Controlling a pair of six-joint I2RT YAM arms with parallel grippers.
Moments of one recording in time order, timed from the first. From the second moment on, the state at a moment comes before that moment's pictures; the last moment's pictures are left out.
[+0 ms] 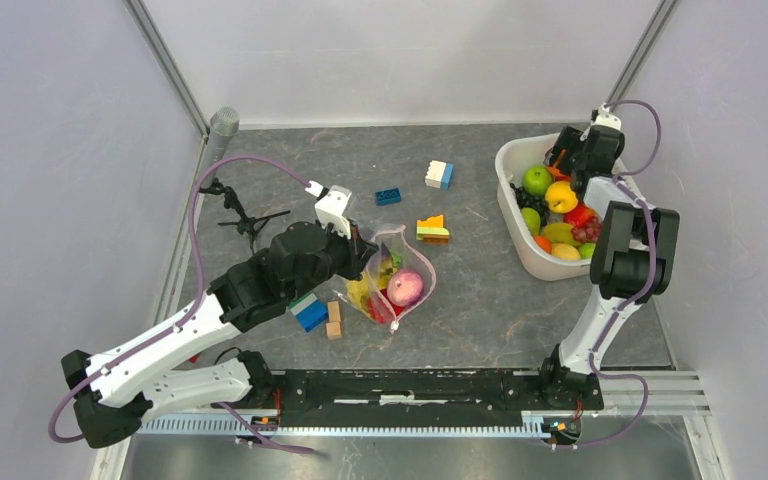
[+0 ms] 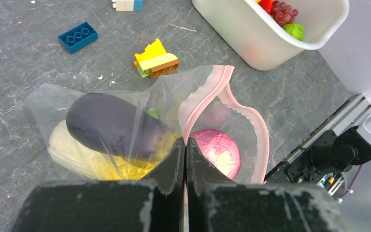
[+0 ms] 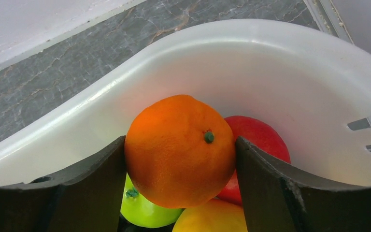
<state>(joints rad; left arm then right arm) -0.97 0.93 0.97 -0.40 -0.26 -0.42 -0.21 1.93 1.28 0.17 -0.03 0.23</state>
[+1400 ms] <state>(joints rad) -0.96 0.94 0.97 -0.40 -0.22 -0.42 0.23 0.73 0.49 0.43 -0.71 0.31</state>
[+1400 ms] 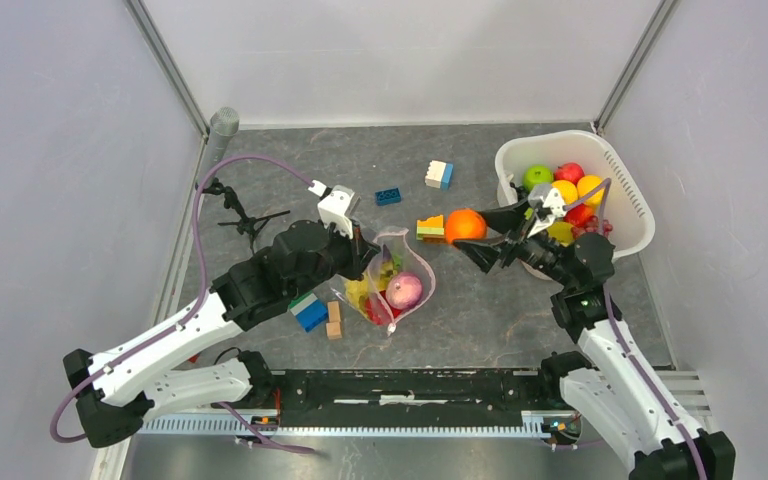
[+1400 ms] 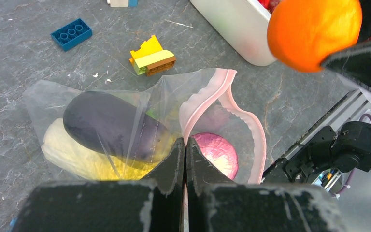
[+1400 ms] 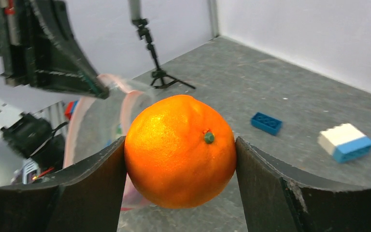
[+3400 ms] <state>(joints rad) -0.96 0.90 1.02 -0.42 -0.16 -0.42 1.18 1.00 0.65 0.28 0.08 -0.29</state>
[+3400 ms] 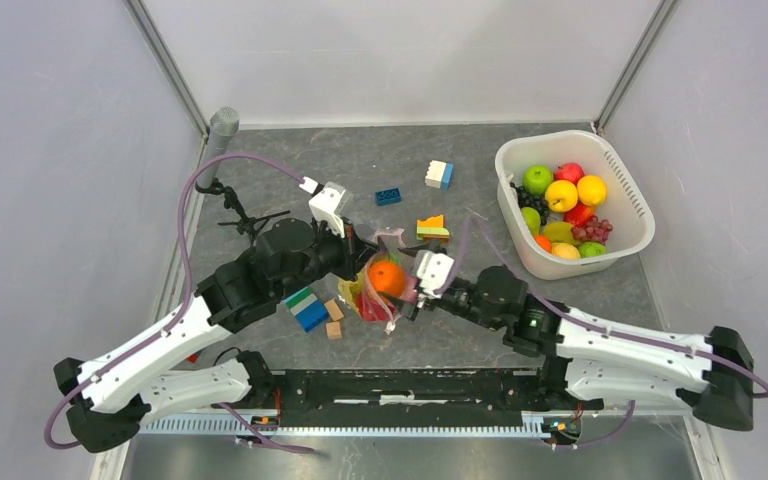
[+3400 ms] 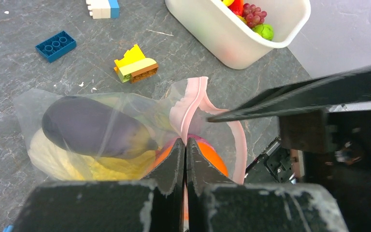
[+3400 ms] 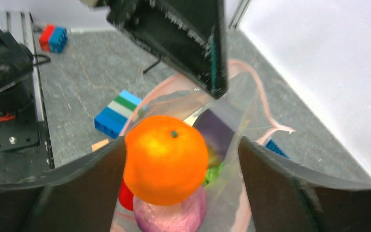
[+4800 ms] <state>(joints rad) -0.95 0.91 1.02 -0.42 -0.15 -0.42 1.12 1.07 0.62 0.33 0.20 -0.12</state>
